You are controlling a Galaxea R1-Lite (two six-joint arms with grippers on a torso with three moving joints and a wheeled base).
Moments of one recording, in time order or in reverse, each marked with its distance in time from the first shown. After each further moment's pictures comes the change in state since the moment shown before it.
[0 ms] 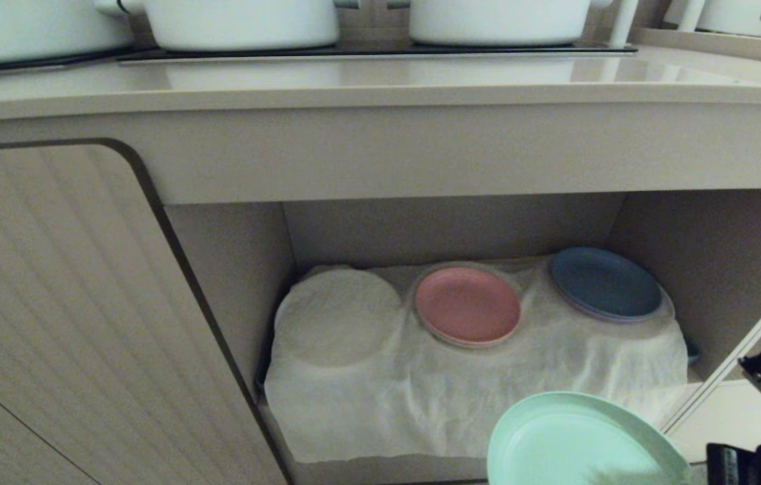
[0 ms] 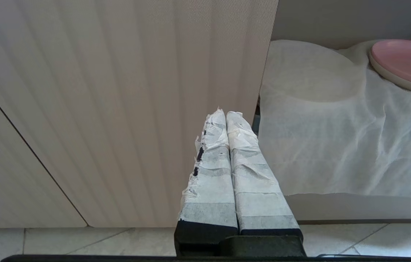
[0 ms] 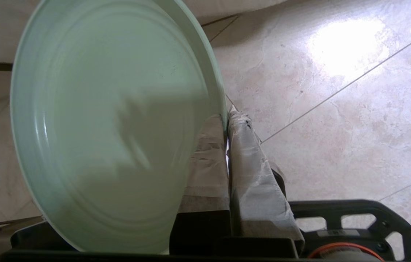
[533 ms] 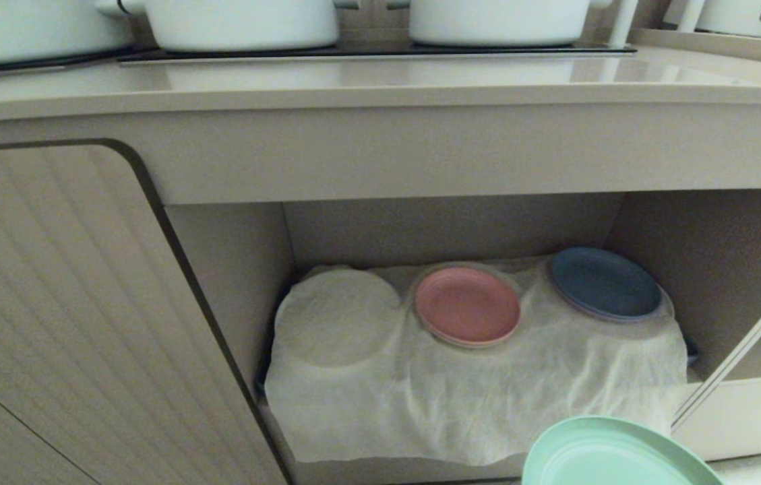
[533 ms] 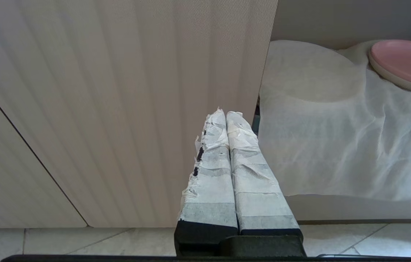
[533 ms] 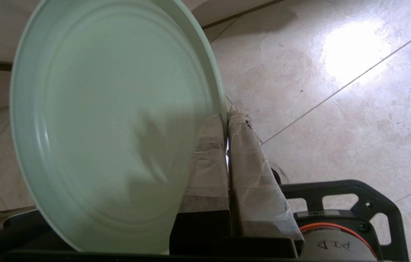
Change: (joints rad) left arm 0.000 0.000 0.000 0.000 0.000 0.000; right arm -0.016 -0.238 0.133 0.039 0.003 0.005
